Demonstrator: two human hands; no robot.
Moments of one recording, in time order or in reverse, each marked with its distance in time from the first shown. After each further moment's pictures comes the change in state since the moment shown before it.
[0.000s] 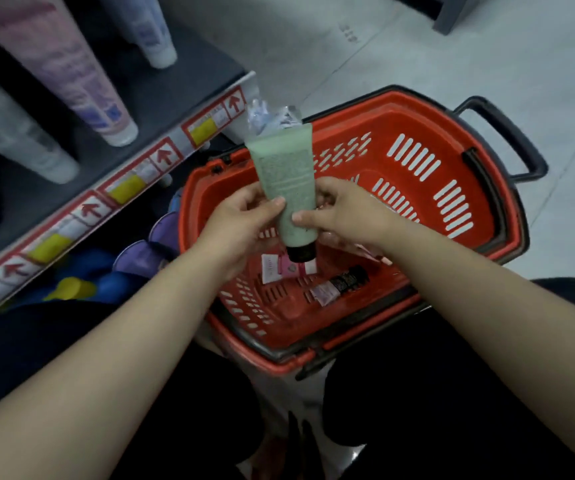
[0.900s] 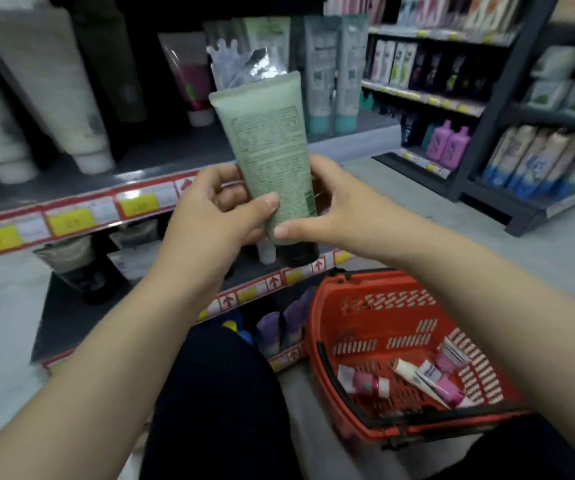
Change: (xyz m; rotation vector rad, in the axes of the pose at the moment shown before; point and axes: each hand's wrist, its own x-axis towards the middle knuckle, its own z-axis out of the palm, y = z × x) left_hand -0.250 0.166 -0.091 0.094 0.411 0.748; right_hand -0.125 -0.262 0.133 -0.314 -0.246 -0.701
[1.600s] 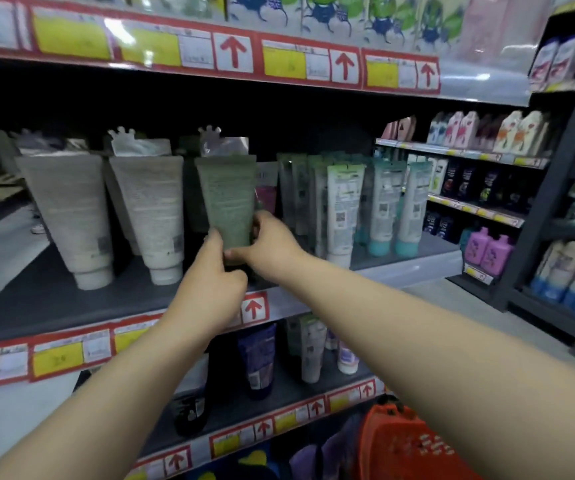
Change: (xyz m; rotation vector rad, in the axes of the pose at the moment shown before) left_hand 0.093 0.016 -0.085 0.508 0.172 0.028; right_hand 0.199 -0.033 0.081 -0.064 0.147 -0.009
